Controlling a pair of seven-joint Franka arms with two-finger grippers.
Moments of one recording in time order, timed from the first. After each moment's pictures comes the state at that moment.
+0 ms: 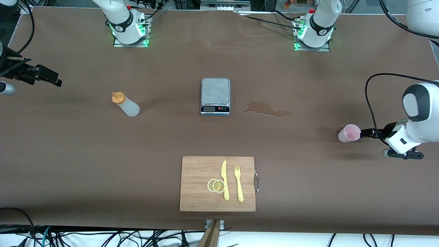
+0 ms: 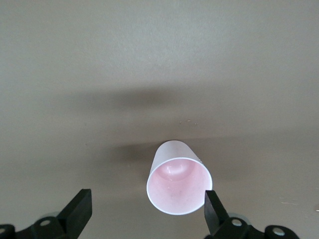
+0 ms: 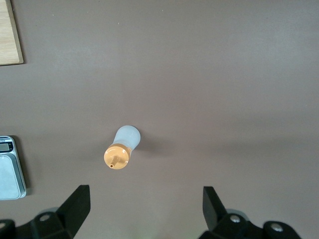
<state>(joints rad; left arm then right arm) 0.12 0.50 0.08 -1.68 -0.04 2.02 0.27 -0.05 -0.02 -0.02 -1.71 0.04 1.62 0.01</state>
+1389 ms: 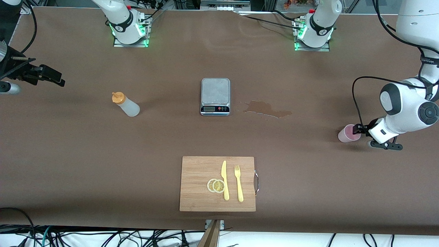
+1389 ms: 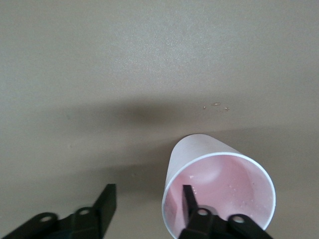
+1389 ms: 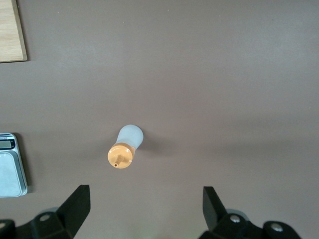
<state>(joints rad) 0.12 0.49 0.10 -1.93 -0.04 2.32 0.36 -0.03 -0.02 -0.01 -1.71 0.04 1.62 0.01</state>
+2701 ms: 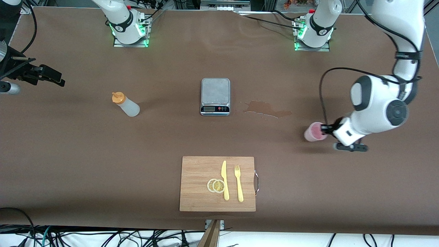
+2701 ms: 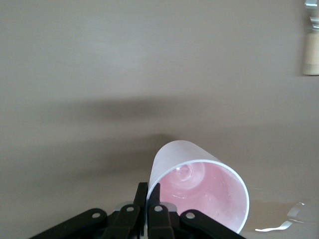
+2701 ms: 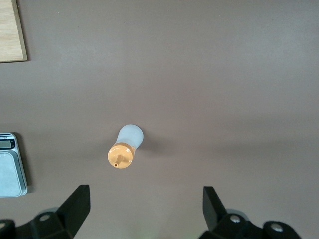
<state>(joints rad) -0.19 0.40 0.06 -1.84 -0.25 2.12 0.04 -0.03 -0.02 -0.01 -1.71 0.04 1.62 0.01</state>
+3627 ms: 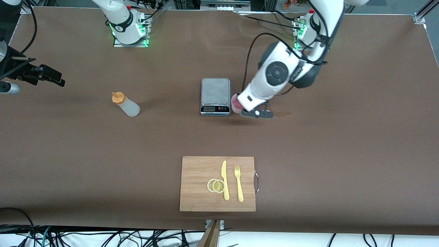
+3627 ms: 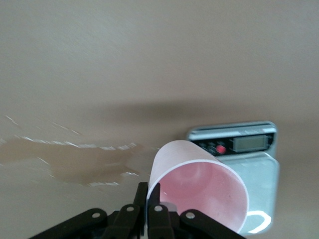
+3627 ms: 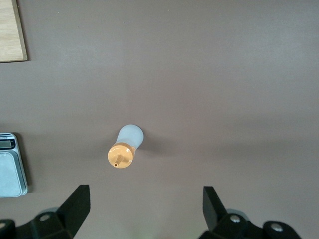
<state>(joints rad) -0.69 0.39 0.03 -1.82 -0.28 2.15 -0.48 -0.03 -0.02 -0.01 -1.71 0.04 1.62 0.01</state>
